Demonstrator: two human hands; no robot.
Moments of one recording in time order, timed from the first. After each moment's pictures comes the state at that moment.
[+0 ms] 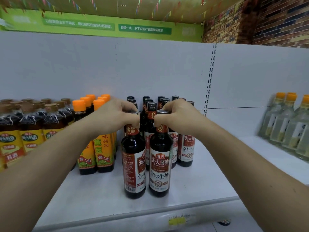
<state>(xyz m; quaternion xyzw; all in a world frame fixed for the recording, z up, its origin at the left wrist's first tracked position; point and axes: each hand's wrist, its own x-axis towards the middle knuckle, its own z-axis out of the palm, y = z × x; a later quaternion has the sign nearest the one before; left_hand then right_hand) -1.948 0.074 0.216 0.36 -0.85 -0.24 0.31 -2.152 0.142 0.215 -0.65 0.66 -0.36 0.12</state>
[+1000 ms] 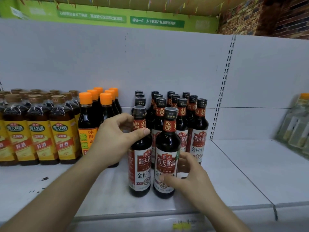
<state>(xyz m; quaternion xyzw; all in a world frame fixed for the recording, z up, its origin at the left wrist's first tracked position) -1.944 0.084 0.141 0.41 -0.73 -0.25 0.49 -2.156 0.172 0.053 -0.55 0.61 -0.51 0.26</state>
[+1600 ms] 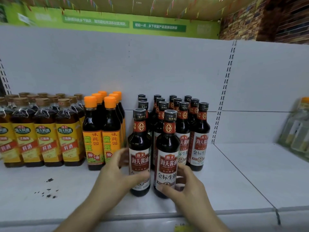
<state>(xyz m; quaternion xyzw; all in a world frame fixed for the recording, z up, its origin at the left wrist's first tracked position) -1.933 0.115 0.066 0.49 -0.68 -0.34 0.42 -2.142 0.174 0.026 -0.55 0.62 -0.50 0.25</state>
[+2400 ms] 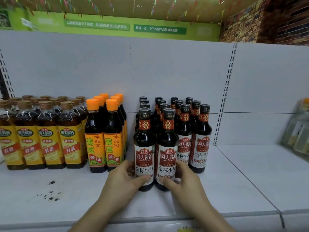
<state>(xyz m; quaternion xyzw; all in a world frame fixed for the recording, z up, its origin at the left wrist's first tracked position) -1.944 0.085 0.032 0.52 -0.67 -0.34 0.40 -2.147 0.139 0.019 -0.57 0.62 -0.49 0.24</state>
